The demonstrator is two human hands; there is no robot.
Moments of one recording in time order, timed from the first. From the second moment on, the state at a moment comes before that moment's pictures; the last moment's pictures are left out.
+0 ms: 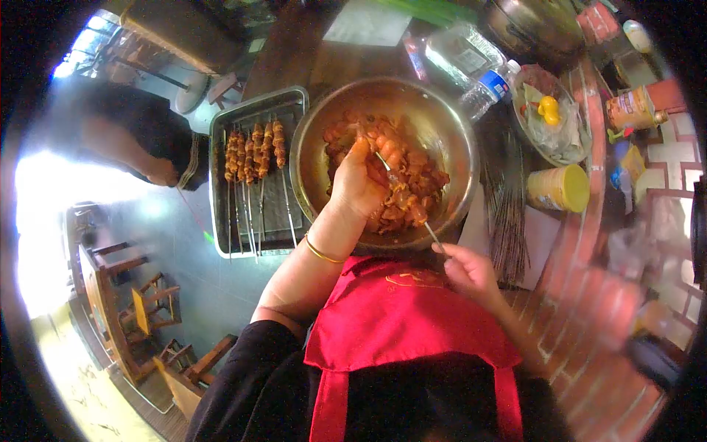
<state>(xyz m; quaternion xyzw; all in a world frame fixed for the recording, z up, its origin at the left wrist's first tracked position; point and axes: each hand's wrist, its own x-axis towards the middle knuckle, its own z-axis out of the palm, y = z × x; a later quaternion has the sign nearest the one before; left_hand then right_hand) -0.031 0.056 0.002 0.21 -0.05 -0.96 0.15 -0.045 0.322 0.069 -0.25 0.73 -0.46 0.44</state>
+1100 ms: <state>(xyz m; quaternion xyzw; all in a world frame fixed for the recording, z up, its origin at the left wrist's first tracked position) 0.009 0.068 -0.082 0.08 0.08 -0.99 0.05 0.010 0.020 0.075 -0.10 0.57 -0.50 0.65</state>
